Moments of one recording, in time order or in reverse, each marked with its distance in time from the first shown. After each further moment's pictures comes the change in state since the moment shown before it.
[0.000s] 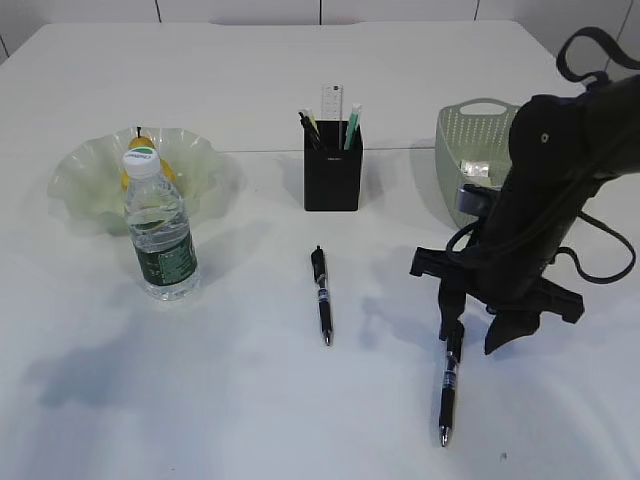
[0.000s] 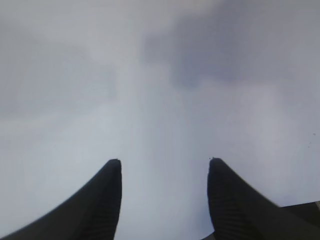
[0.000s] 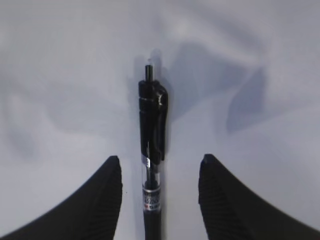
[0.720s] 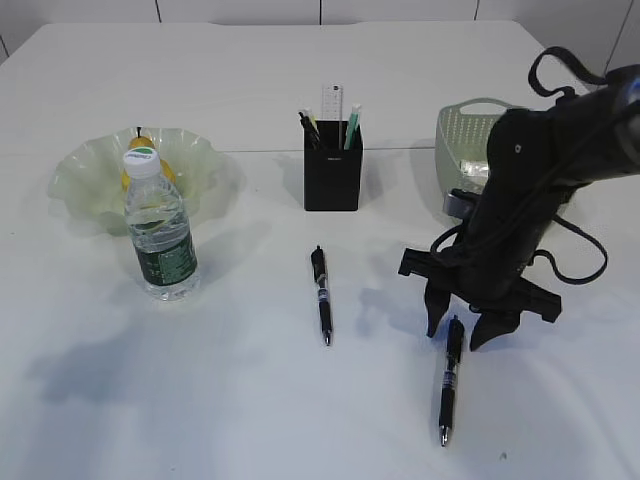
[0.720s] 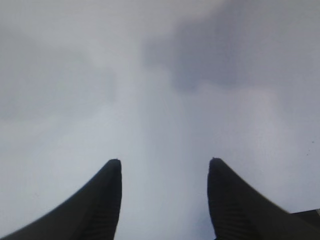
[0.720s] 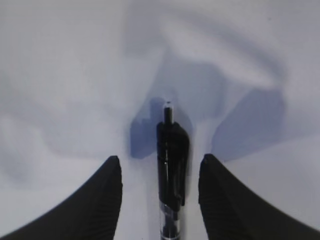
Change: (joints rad) left arm 0.000 0.000 0.000 0.000 -0.024 0.000; right arm 0.000 0.090 -0.062 0.002 -0.035 0.023
